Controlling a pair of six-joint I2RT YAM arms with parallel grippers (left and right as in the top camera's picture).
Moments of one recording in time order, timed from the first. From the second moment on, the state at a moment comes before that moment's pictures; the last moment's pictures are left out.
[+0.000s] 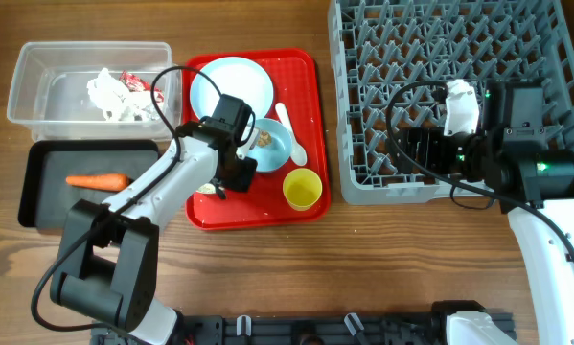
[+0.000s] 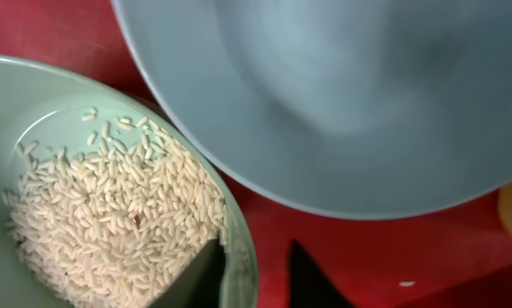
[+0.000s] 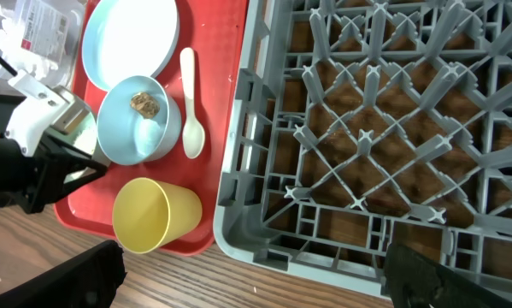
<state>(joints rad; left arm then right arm) -0.38 1.73 1.07 -0.77 0.02 -0.03 0.03 1.21 1.20 -0.99 -0.37 0.04</state>
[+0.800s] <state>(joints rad) -0.37 1.52 1.19 -0.94 0.03 -0.23 0.03 1.21 1.20 -1.00 -0.37 0.04</state>
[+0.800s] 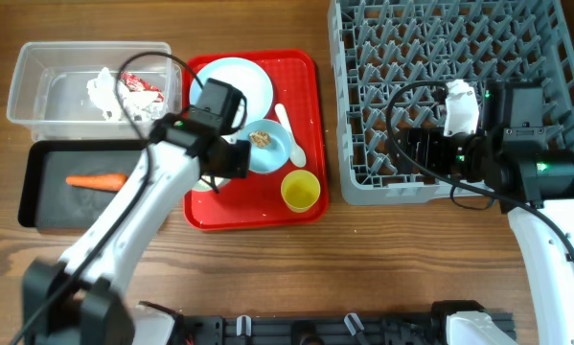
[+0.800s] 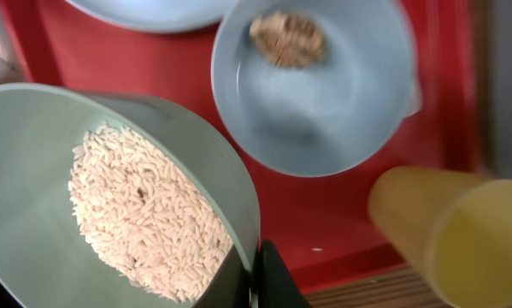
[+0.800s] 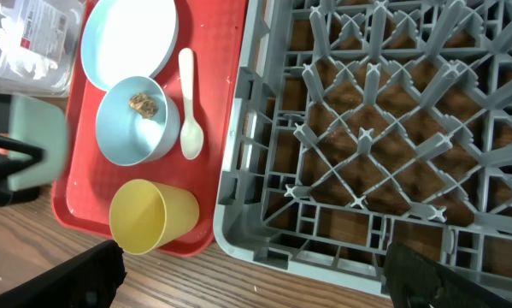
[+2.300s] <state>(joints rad) 0.92 1.76 1.20 -1.28 1.36 0.32 0.03 1.21 1.20 -1.00 -0.37 0.04</state>
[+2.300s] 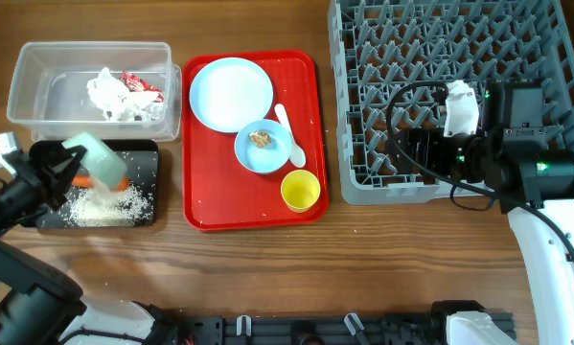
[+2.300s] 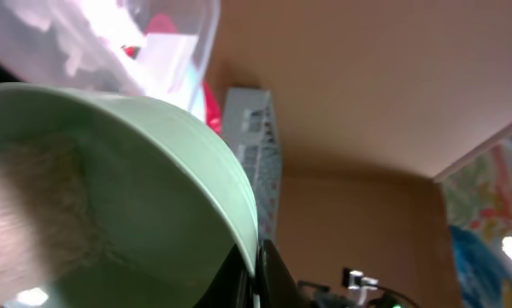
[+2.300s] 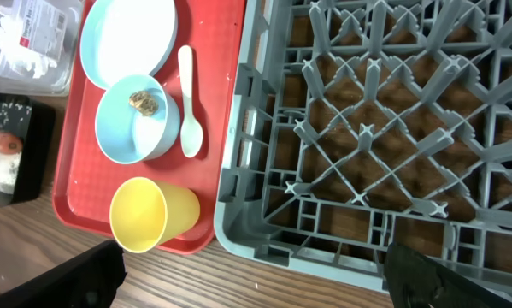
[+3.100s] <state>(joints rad) 0.92 1.76 1.20 -1.34 1.54 0.24 0.03 1.21 1.20 -1.03 -0.37 0.05</state>
